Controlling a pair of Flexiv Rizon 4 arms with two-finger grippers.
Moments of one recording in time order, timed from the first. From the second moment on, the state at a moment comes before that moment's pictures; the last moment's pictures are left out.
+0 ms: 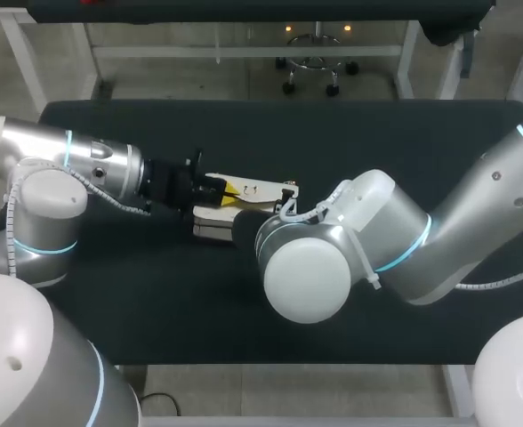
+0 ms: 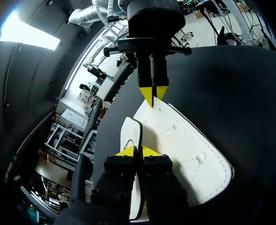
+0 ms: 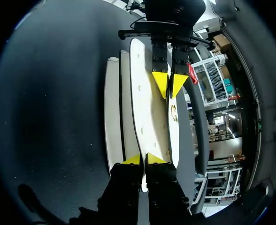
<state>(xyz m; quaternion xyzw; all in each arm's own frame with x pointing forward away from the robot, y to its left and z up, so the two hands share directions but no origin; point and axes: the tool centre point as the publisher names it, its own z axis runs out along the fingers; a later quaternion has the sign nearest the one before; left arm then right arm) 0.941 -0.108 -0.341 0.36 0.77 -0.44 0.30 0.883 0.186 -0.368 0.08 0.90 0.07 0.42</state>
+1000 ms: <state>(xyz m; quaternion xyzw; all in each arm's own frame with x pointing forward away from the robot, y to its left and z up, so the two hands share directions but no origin) 0.938 -0.101 -0.348 0.31 0.78 -0.45 0.30 0.883 0.186 -0.368 0.08 0.90 0.07 0.42</state>
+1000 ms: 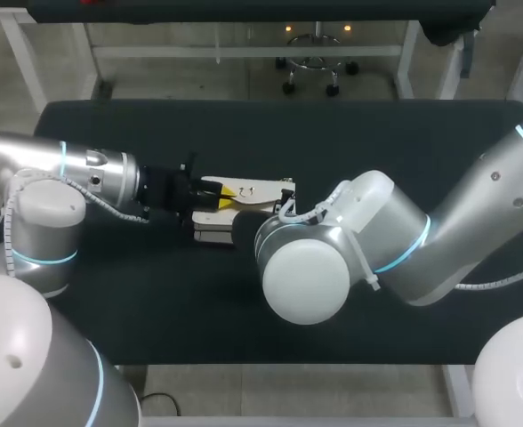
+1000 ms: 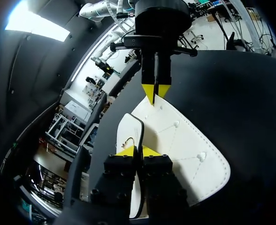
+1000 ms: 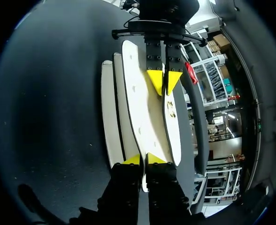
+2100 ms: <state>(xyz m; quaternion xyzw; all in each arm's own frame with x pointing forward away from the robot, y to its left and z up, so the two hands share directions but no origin) 0.955 -0.103 -0.337 0.30 0.78 -0.41 0.36 0.883 0.185 -0.368 0.08 0.90 0.07 0.42</state>
